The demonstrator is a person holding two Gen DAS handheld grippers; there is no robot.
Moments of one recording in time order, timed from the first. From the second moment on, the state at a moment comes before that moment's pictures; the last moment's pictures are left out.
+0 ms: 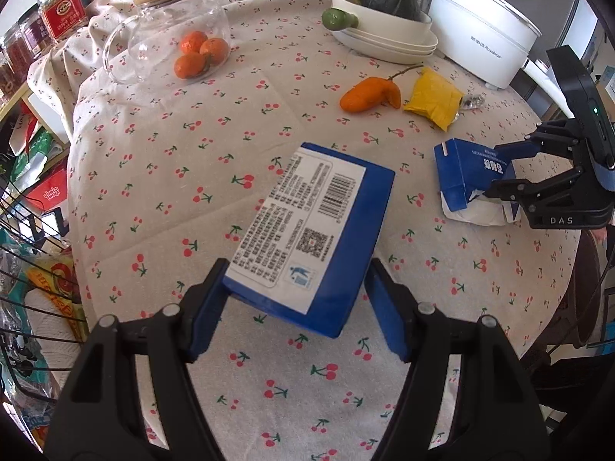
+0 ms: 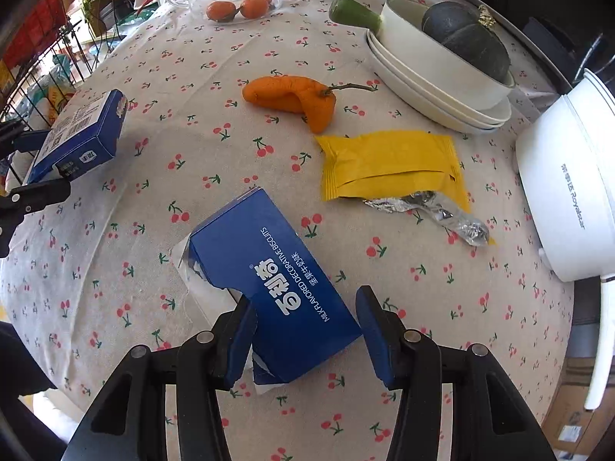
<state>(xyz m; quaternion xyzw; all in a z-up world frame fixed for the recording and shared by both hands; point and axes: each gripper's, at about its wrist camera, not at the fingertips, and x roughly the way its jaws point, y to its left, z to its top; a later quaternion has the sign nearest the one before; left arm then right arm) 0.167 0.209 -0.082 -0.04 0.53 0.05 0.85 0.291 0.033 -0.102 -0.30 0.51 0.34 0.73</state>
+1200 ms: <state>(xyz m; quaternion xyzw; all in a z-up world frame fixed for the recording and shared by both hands) 0.121 -0.040 -0.046 0.02 0.48 -0.11 0.87 0.173 -0.281 -0.037 -0.06 0.52 0.12 0.84</state>
